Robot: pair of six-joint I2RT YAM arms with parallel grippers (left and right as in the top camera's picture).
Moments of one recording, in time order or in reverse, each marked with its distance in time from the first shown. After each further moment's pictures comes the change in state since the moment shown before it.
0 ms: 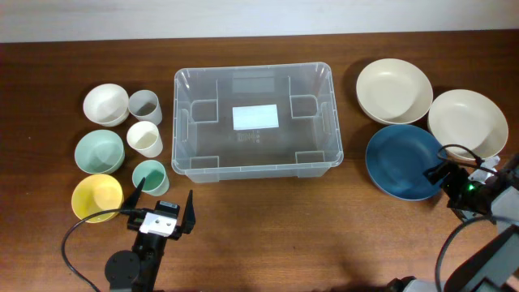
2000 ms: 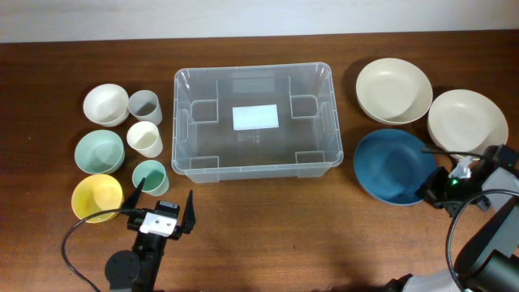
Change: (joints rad) left arm 0.000 0.000 0.000 0.000 0.000 0.000; right arm 0.098 0.138 0.089 -0.171 0.022 0.021
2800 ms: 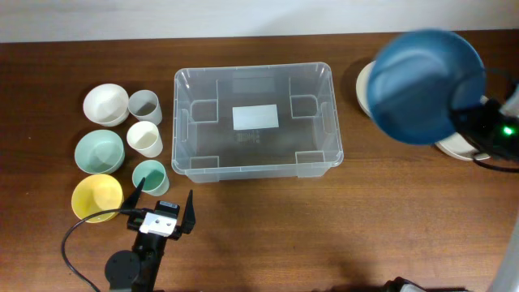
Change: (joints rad) left arm 0.000 0.000 0.000 0.000 0.000 0.000; right arm 0.194 -0.371 0.563 -0.273 -0.211 0.112
